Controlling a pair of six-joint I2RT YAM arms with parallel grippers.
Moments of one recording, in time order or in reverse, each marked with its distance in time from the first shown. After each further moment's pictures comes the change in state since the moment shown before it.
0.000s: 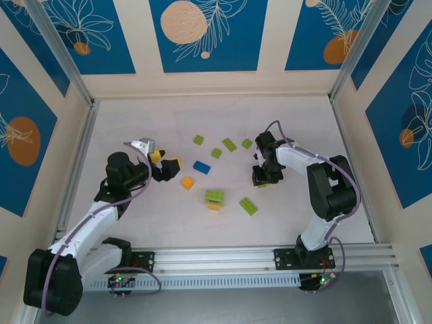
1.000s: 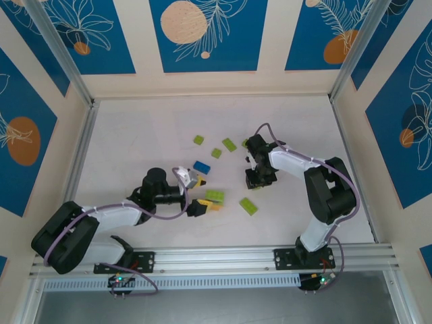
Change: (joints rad) left arm -0.381 0.311 -0.132 0.359 0.168 0.306; right arm 0.105 -0.018 0.001 -0.005 0.032 0.028
